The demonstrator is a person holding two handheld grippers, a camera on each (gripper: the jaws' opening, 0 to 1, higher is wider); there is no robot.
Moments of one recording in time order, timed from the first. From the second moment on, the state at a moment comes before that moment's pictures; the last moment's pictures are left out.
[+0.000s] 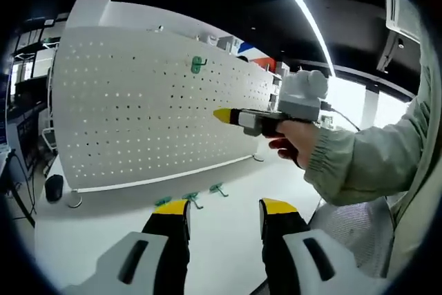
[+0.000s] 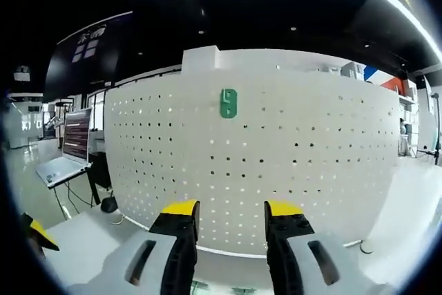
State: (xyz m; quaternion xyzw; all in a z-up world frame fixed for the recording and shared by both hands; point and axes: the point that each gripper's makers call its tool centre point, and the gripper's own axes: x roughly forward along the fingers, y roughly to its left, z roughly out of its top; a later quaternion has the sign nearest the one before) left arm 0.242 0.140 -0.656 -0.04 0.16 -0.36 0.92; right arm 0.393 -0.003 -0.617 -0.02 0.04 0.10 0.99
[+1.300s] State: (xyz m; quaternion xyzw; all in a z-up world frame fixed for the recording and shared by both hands) left arm 0.251 0.136 -0.662 -0.03 0.17 -0.35 0.92; right arm 0.265 -0.014 -0.700 0.02 0.22 0.18 0.96
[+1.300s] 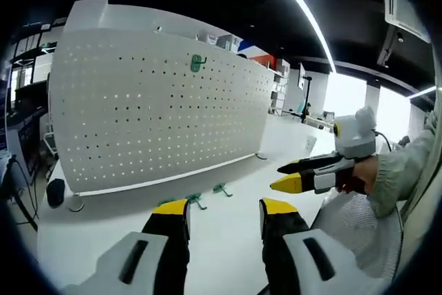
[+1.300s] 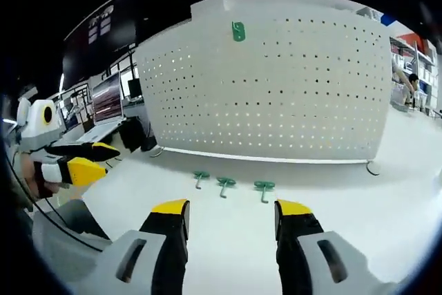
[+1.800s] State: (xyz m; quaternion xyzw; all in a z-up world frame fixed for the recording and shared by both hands) left arm 0.269 0.132 -0.675 -0.01 0.18 -0.36 0.91; right arm 0.253 -0.019 -0.699 0.03 0.23 0.18 0.96
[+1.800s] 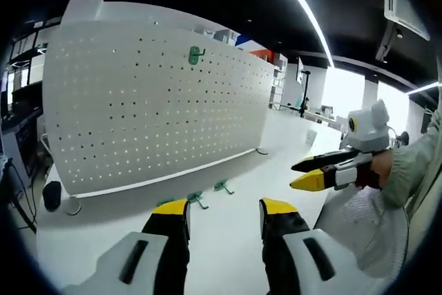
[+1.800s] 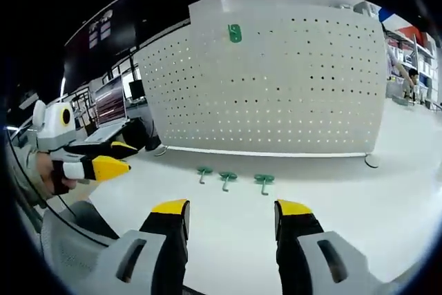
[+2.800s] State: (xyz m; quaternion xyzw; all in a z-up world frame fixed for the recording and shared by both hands) left arm 0.370 0.163 -0.737 0.19 0.21 -0.38 0.88; right arm 0.240 -0.014 -0.712 0.06 0.25 0.18 0.95
